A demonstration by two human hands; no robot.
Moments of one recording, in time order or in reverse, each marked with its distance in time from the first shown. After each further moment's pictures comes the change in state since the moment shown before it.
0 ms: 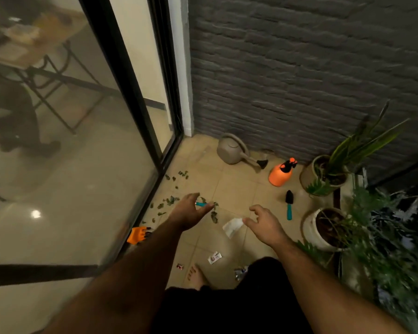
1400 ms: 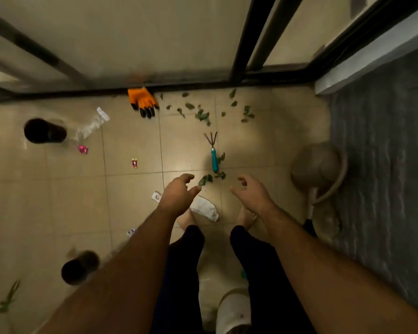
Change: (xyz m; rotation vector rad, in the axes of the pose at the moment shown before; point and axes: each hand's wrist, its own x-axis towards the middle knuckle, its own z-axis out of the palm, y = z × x) left_hand 0.290 -0.026 0.190 -0.896 0.416 -0.951; right_hand 0.475 -0.031 0.093 -0.667 -0.801 -0.400
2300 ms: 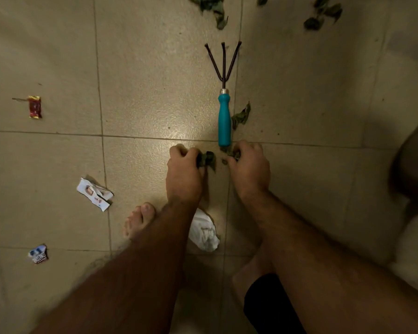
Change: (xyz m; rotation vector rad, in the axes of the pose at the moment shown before) left_hand 0.344 -0.183 0.290 0.087 0.392 0.024; right_hand 0.372 0.172 0.228 -0.273 0.300 -0.159
